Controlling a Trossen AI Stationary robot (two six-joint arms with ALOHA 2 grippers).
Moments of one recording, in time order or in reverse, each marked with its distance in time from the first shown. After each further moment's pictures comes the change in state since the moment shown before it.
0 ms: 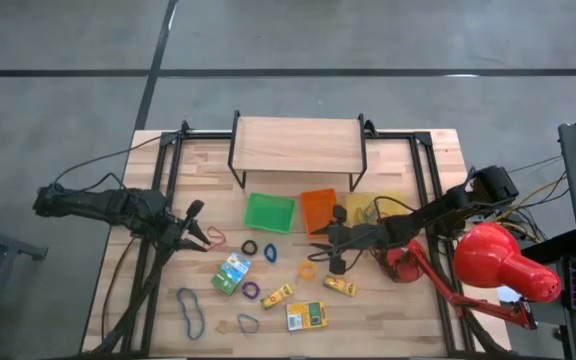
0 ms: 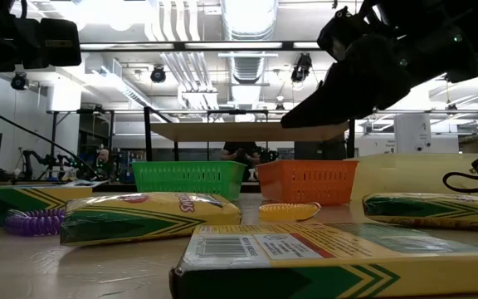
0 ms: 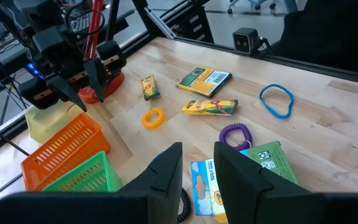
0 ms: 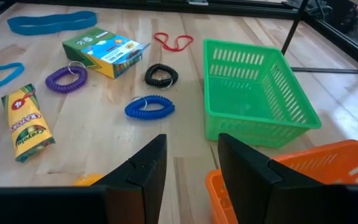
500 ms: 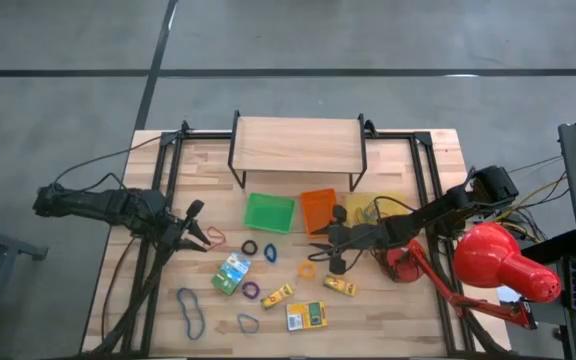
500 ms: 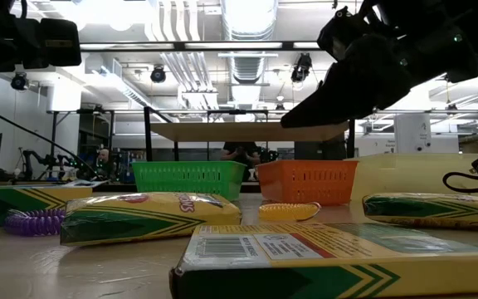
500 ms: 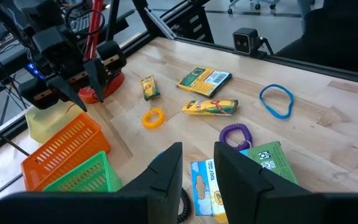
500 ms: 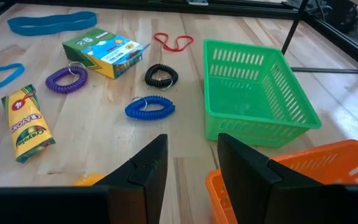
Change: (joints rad) left arm 0.000 0.000 0.000 0.000 0.000 0.000; right arm 0.000 0.000 0.000 0.000 0.001 0.002
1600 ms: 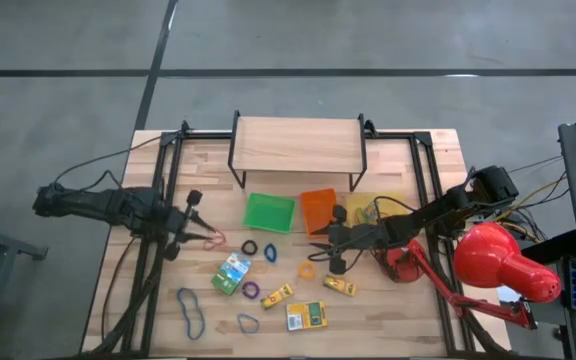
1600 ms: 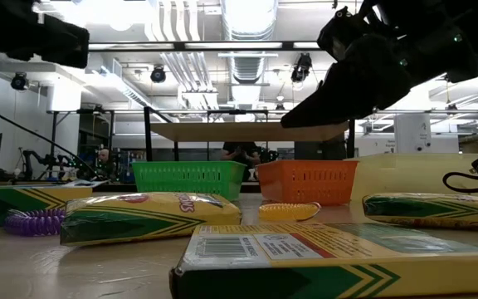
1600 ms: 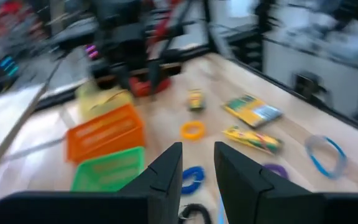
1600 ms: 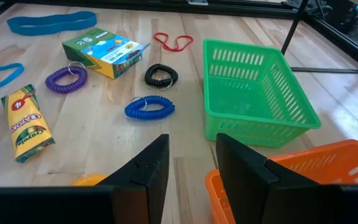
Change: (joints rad) left arm 0.000 0.010 0.014 0.131 -0.195 -0.301; right arm 0.000 0.000 0.000 0.000 0.000 0.000
